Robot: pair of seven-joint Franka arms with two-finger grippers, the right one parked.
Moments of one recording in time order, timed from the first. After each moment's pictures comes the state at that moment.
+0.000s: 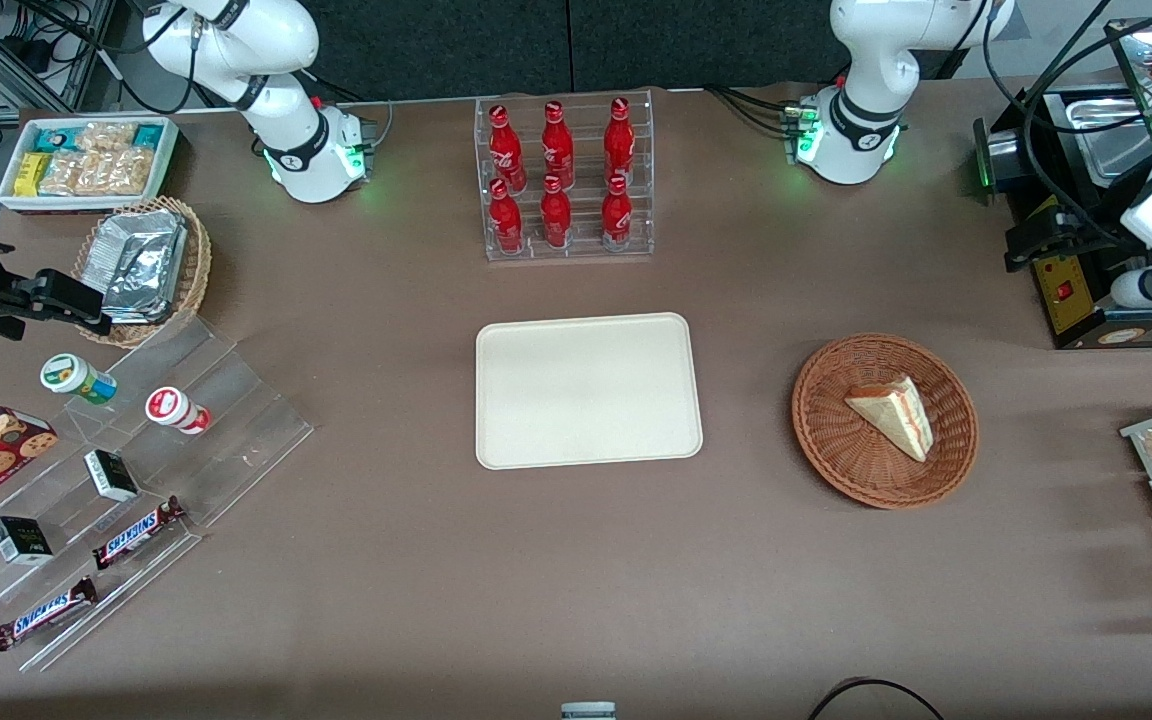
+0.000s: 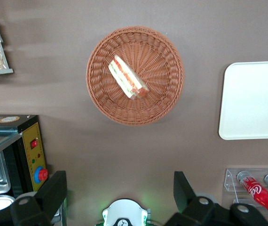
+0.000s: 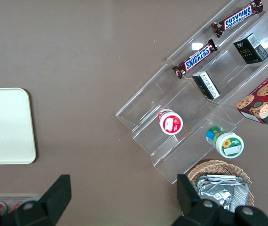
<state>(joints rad) -0.08 0.05 0.01 -1.42 0.01 1.32 -0.08</state>
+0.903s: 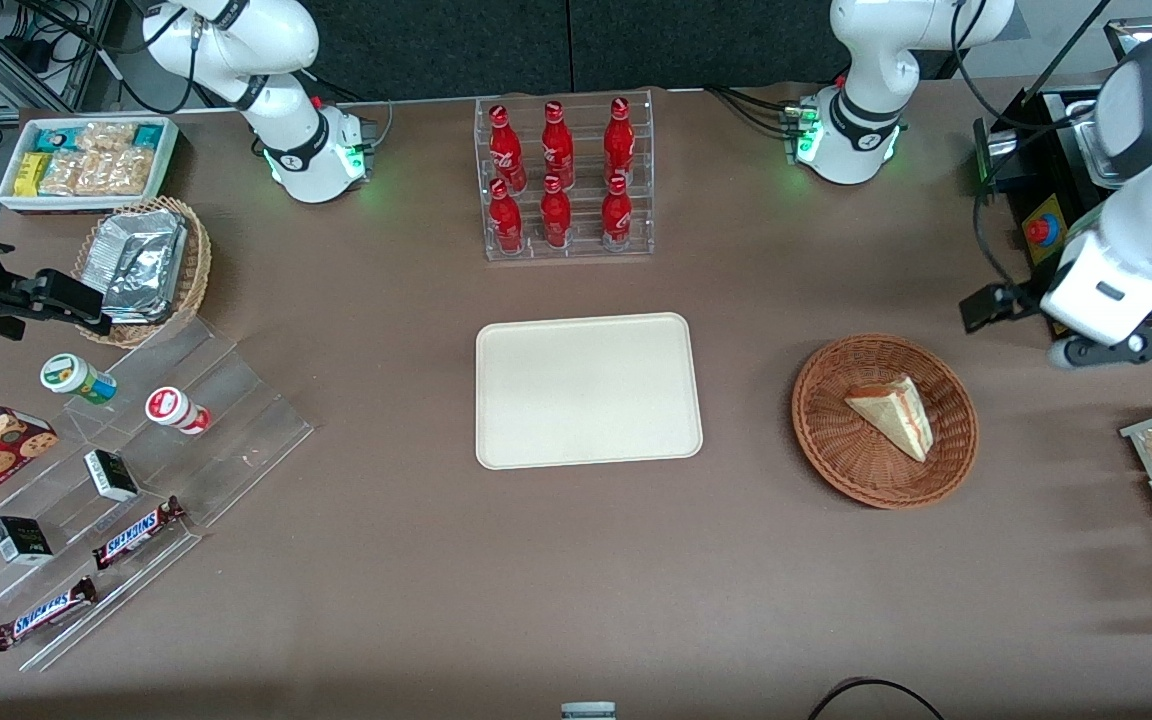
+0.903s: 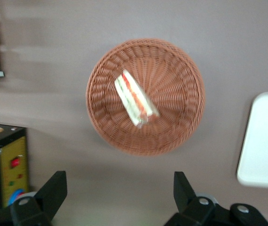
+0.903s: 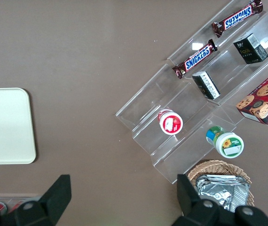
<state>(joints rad) -0.08 0.01 0.01 -1.82 0.05 1.76 -0.27</state>
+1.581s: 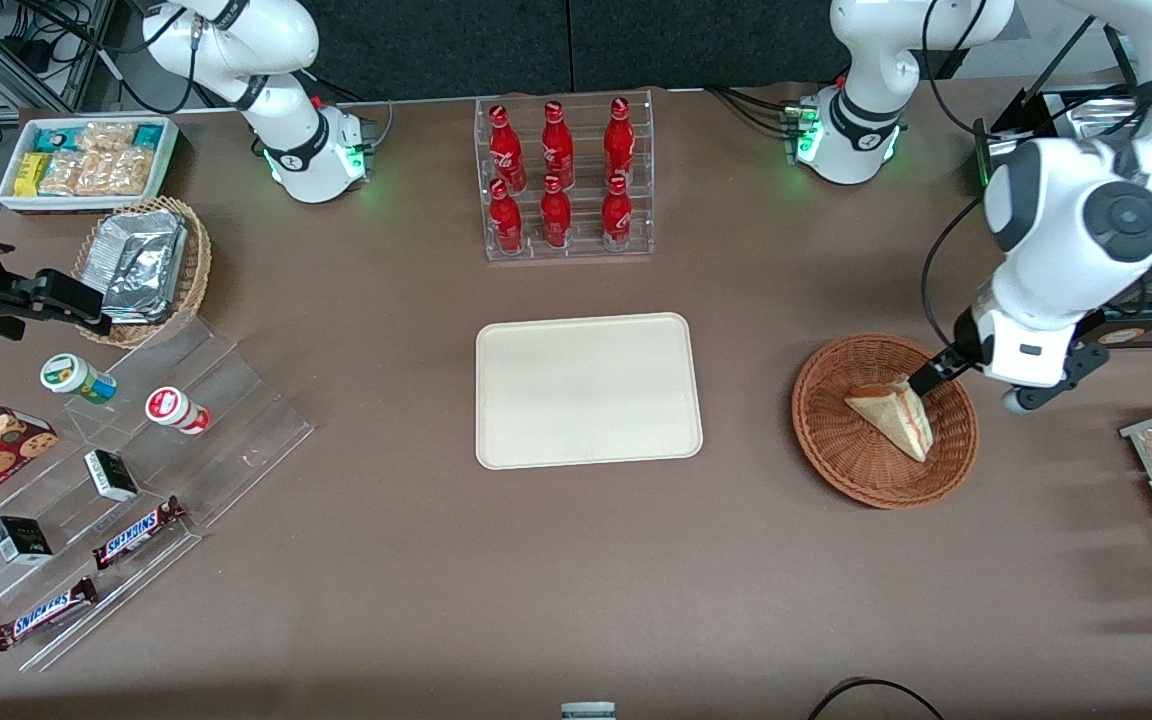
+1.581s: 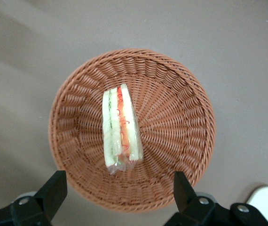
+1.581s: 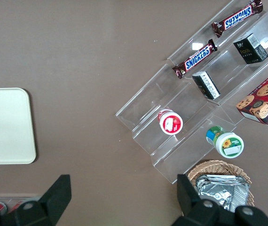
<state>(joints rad) -0.08 0.04 0.00 -2.18 0.05 2.27 -0.68</state>
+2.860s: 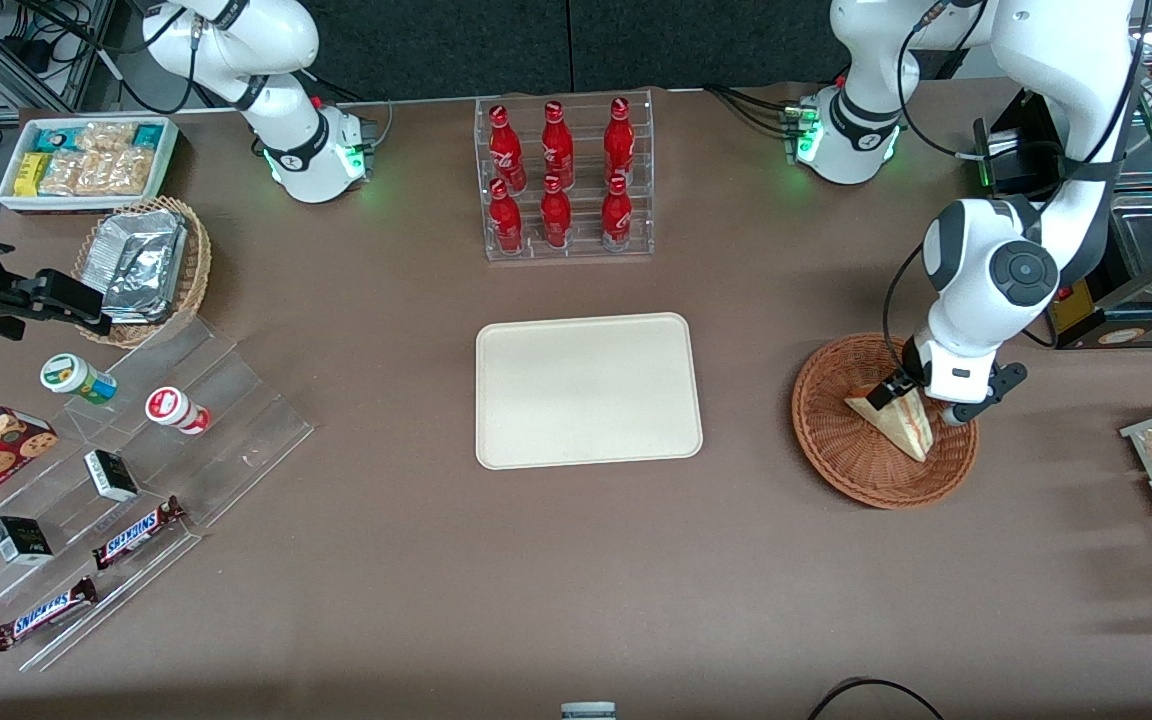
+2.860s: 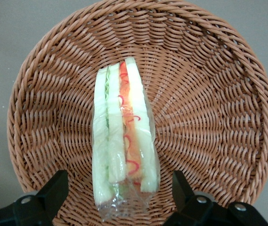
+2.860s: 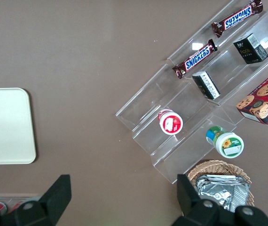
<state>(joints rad) -0.08 0.17 0.00 -2.32 0.05 2.52 -0.71</state>
